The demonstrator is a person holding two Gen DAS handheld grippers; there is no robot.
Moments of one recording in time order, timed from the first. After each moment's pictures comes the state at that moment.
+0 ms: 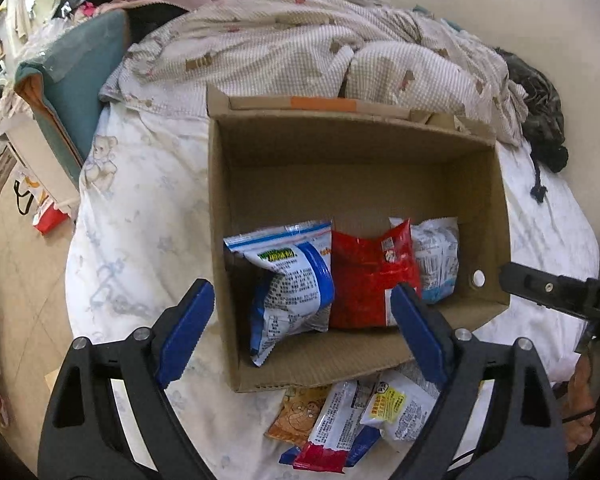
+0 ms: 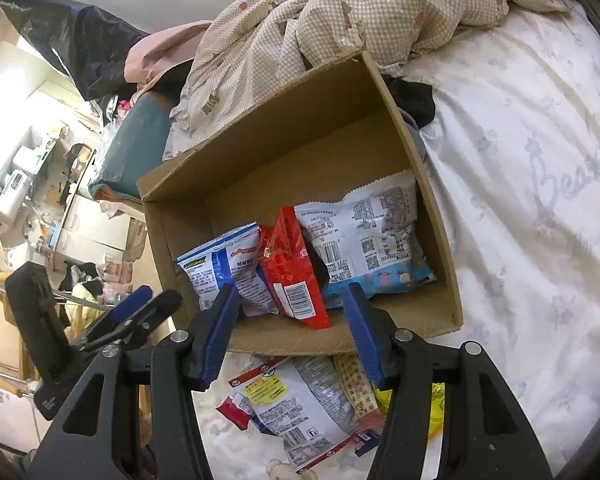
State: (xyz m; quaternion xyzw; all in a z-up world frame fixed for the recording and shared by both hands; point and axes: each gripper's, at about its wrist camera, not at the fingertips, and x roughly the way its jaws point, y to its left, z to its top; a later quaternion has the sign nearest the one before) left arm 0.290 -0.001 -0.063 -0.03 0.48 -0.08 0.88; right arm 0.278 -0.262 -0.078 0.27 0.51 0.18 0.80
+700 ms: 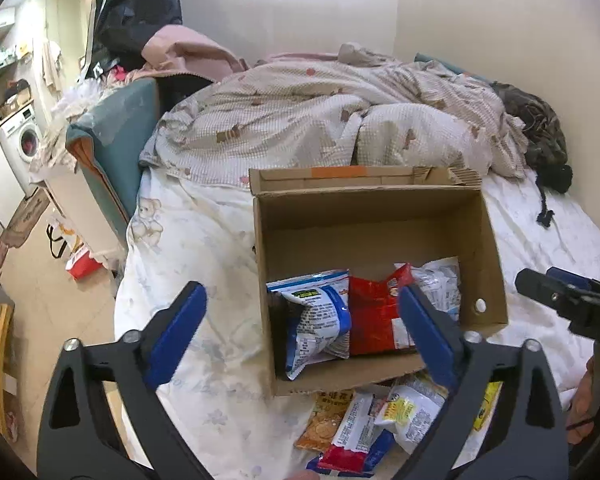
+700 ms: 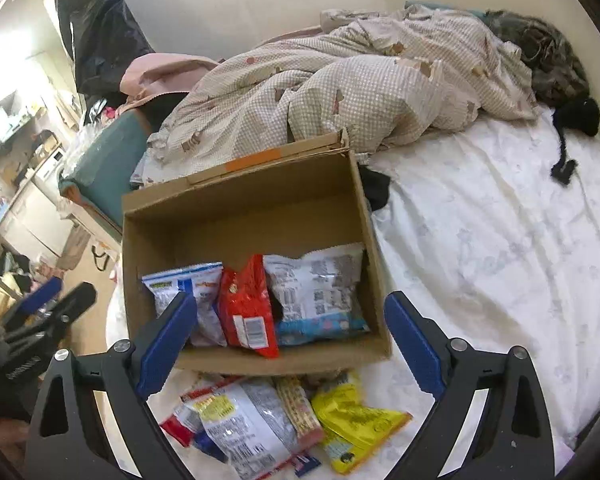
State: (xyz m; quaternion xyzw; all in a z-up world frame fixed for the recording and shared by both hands) left arm 0.246 0.005 -0.013 0.01 0.37 -0.04 0.93; right arm 0.243 -0.250 -0.030 0.13 0.43 0.09 0.89
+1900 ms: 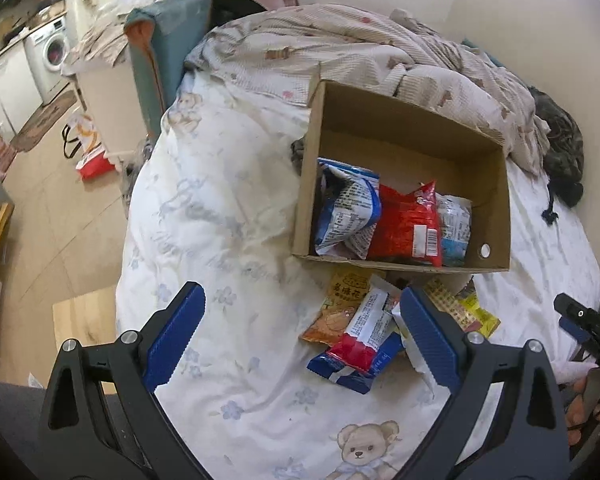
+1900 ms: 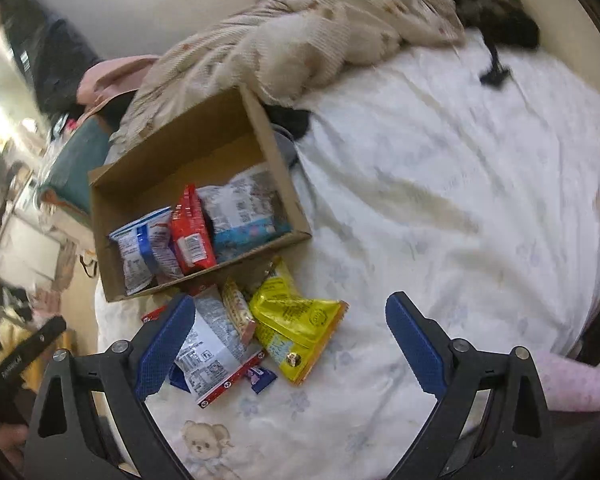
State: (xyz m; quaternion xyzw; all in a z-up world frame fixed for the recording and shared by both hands) left arm 0.178 0.044 -0.054 -0.09 0.47 0.02 0.88; right arm 0.162 -0.317 -0.069 0.22 0.48 0.02 0.85
